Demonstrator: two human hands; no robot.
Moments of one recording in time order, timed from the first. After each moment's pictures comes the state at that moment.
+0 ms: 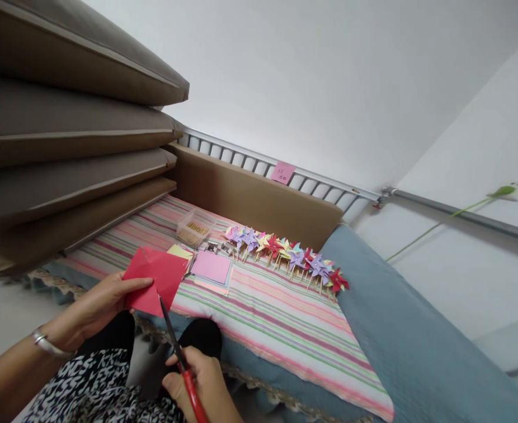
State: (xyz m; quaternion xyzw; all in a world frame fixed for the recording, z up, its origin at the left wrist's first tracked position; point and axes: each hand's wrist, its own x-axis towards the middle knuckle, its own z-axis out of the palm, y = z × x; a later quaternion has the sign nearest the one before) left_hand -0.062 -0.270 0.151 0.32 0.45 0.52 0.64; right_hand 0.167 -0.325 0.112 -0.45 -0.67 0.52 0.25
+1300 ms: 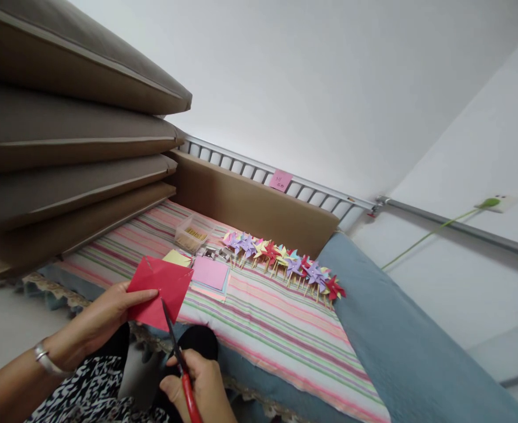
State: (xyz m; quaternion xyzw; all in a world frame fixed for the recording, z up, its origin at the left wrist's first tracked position) left_hand -0.046 -0.279 0.159 0.35 0.42 0.52 0.66; right_hand 0.170 -0.319 0.116 -0.45 -0.71 0.48 0.25
